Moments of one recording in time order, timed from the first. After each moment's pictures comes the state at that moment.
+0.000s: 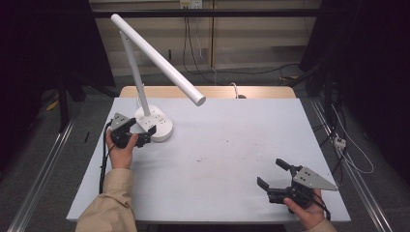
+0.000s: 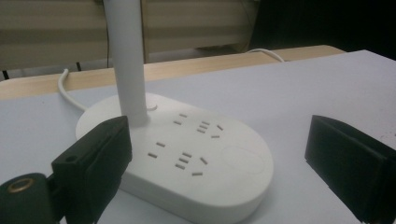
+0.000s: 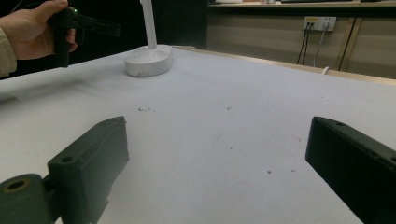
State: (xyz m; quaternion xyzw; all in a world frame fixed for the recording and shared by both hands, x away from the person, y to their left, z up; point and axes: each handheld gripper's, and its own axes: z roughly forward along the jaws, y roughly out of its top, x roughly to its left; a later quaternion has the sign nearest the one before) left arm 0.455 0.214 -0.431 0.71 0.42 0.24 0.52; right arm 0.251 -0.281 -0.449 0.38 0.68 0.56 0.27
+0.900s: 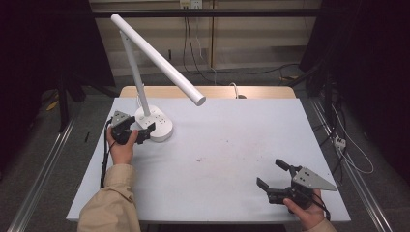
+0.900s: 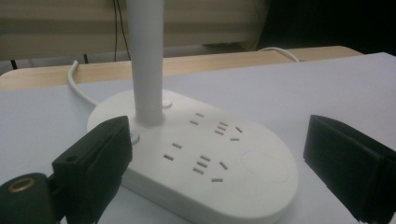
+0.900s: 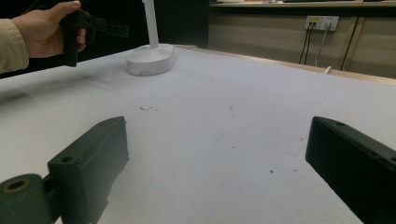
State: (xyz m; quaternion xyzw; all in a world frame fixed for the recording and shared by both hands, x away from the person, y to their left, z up) left arm 0.468 0.219 -0.437 0.70 0.44 0.24 0.51; right arm 0.251 -0.280 -0.449 0.38 0.68 0.56 0.27
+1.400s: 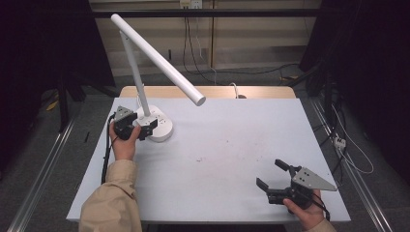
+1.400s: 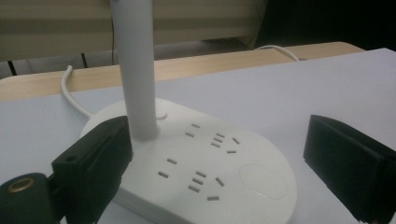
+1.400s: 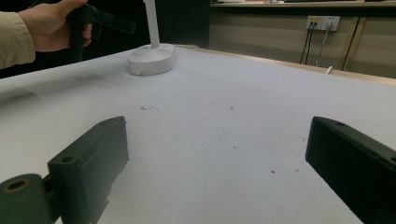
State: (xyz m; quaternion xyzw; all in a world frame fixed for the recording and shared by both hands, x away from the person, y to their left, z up) left arm 0.479 0.210 -0.428 0.71 0.44 0.23 0.50; right arm 0.251 -0.280 -0.449 0.38 0.68 0.56 0.27
